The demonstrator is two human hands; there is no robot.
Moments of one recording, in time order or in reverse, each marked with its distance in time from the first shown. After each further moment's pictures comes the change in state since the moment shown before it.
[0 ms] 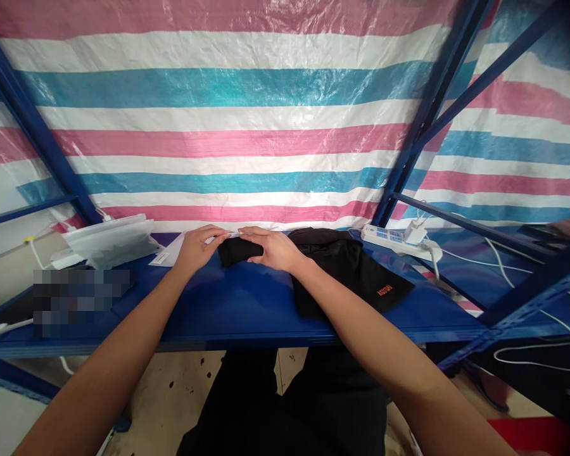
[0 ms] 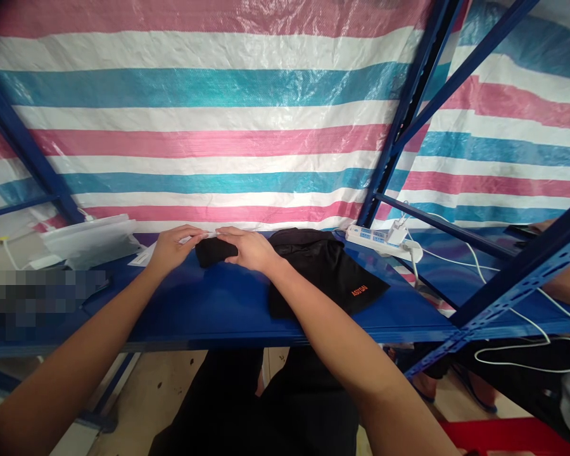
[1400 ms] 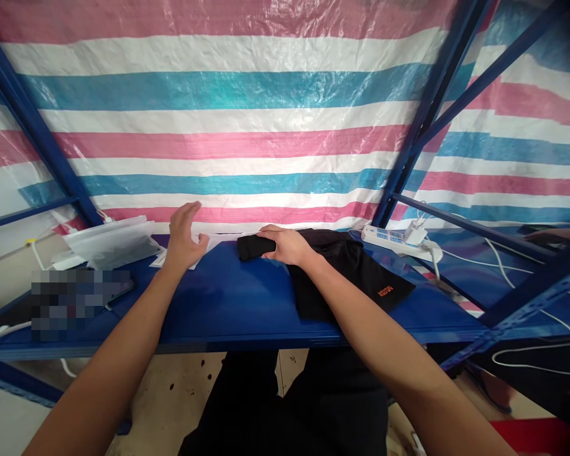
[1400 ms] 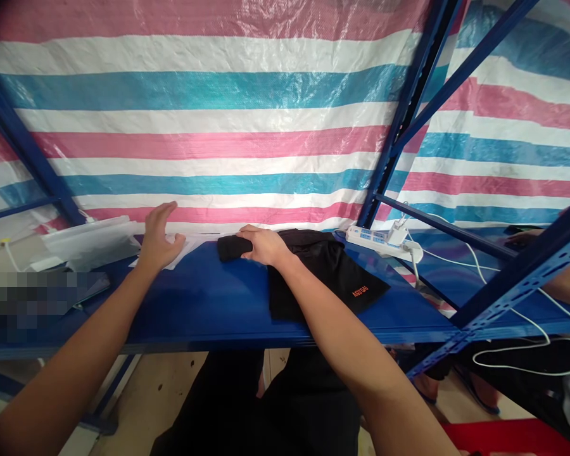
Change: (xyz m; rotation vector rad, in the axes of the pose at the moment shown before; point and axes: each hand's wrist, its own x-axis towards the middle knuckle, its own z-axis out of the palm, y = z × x) left_hand 0.002 -0.023 -0.018 0.314 0.253 0.091; right_hand -0.012 0.038 -0.007 -0.113 -0.016 0.130
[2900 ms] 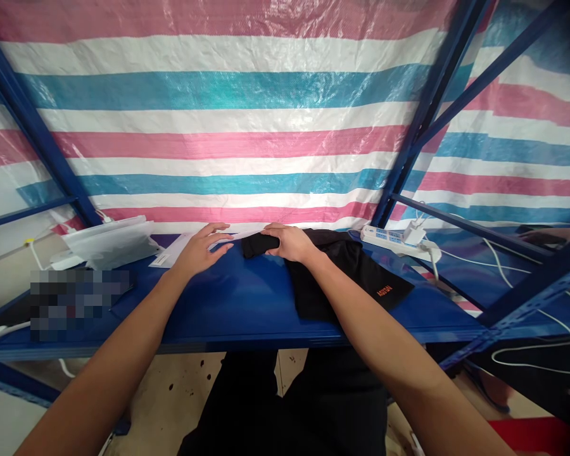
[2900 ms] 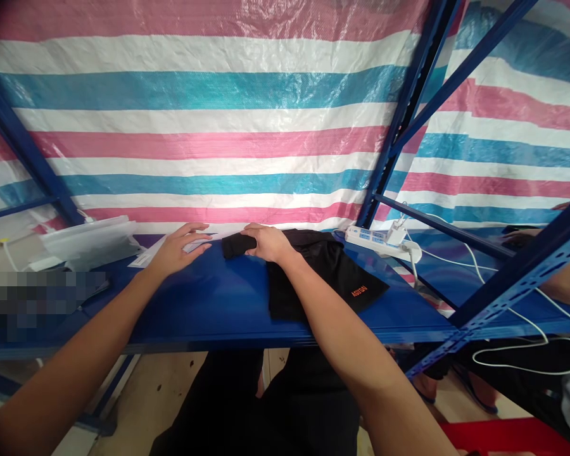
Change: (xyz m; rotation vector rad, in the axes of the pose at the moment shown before) left_hand -0.008 0.015 0.010 -0.201 -0.388 0.125; right_hand -0.001 0.011 -0.008 -0.053 -0.012 0.040
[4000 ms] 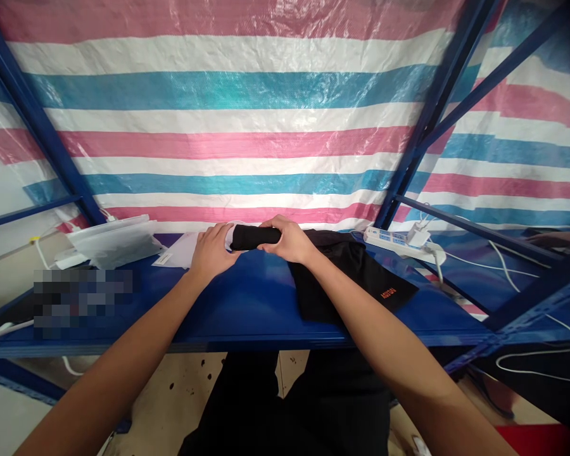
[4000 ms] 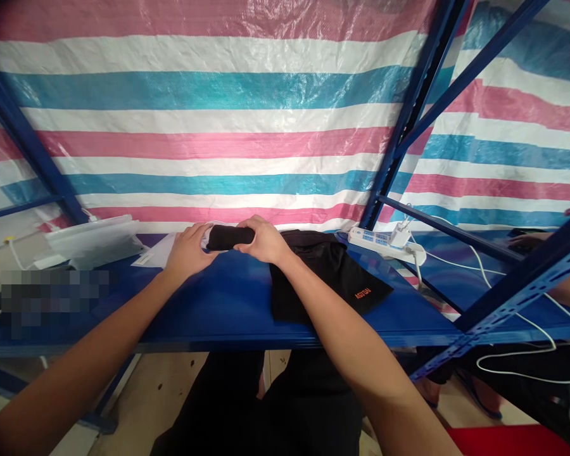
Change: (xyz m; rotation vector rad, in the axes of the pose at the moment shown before) left_hand 0.006 0.024 0.032 0.331 0.127 -0.189; right_hand 0.005 -0.044 -0.020 0.394 0.207 0.116
